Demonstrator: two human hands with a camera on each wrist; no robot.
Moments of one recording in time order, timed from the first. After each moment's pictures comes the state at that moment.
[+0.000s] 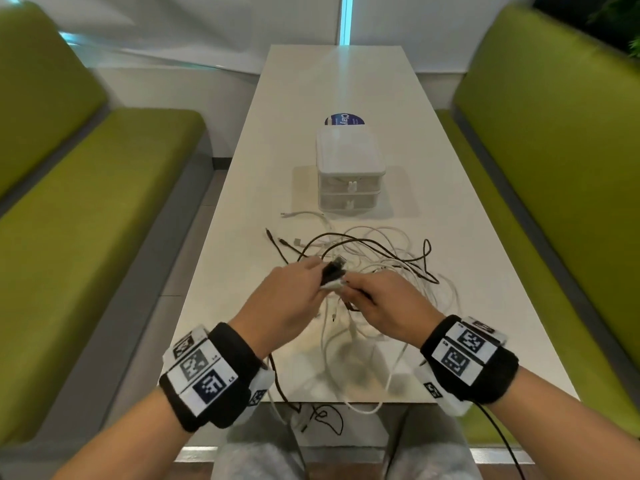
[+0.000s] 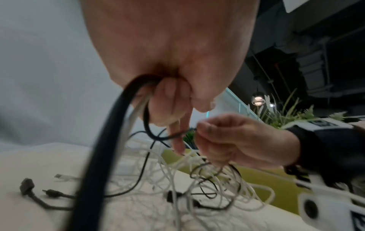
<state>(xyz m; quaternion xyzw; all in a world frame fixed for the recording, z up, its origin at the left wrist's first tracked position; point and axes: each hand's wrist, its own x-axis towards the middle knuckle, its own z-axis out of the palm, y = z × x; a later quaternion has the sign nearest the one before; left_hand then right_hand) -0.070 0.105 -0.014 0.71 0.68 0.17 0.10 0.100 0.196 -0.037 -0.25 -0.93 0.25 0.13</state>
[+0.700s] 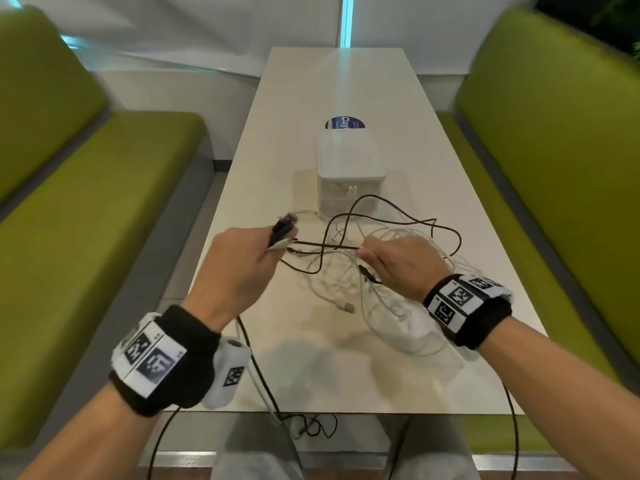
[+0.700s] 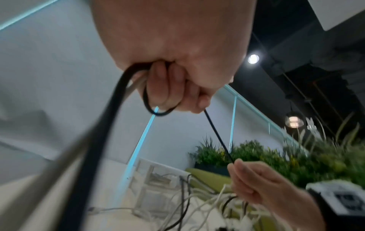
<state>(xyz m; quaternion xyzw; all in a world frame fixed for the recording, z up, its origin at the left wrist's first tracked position) -0.102 0.107 0.033 0.59 0.75 0.29 0.04 0.096 0.258 -0.029 -0.25 -0.96 0.02 0.15</state>
